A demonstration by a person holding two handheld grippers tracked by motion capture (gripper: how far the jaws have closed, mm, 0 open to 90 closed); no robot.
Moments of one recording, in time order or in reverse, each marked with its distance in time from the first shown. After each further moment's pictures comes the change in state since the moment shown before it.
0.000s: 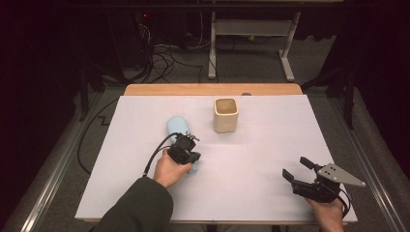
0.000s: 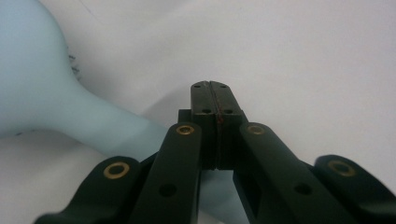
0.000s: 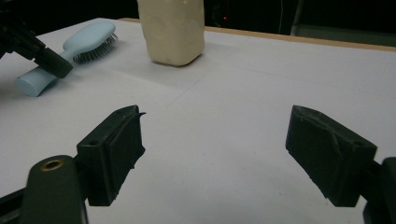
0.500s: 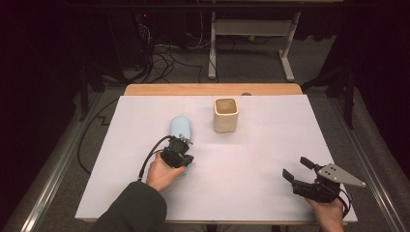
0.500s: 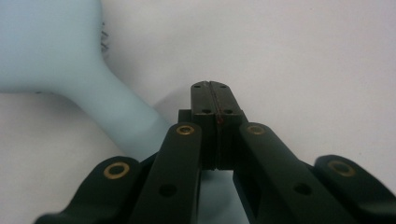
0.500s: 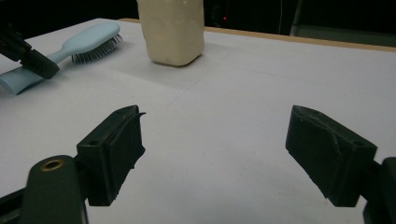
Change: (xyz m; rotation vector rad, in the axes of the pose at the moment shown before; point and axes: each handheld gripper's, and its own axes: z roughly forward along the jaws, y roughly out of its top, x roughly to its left) left arm 0.006 -0.016 -0.010 0.021 0.044 -0.003; right arm 0.000 0.000 0.000 -0.001 -0.001 0.000
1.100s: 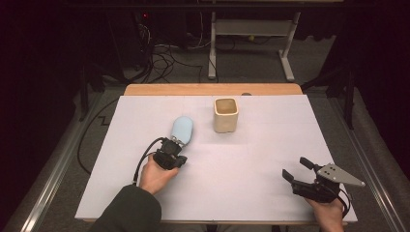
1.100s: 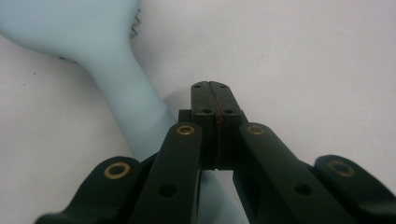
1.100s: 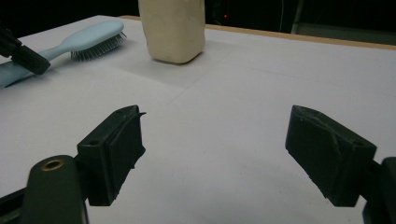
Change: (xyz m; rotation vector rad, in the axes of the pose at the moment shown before) left arm 0.012 -0.016 -0.007 -0.017 0.019 -0.030; right arm 0.000 0.000 0.001 0.010 0.002 -0.003
